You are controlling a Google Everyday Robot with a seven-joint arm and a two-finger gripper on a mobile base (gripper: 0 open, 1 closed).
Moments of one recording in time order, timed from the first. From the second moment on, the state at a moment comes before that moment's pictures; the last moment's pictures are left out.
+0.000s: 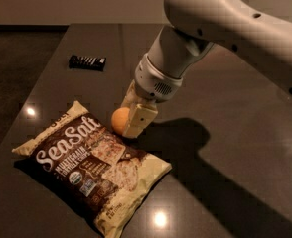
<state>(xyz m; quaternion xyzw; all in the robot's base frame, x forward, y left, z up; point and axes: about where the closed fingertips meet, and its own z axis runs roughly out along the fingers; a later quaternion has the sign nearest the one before) 0.466 0.031 0.869 -0.72 0.64 0.20 0.16</state>
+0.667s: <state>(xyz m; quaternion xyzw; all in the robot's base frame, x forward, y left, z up) 0.454 0.036 0.864 -0.74 0.63 0.19 0.16</state>
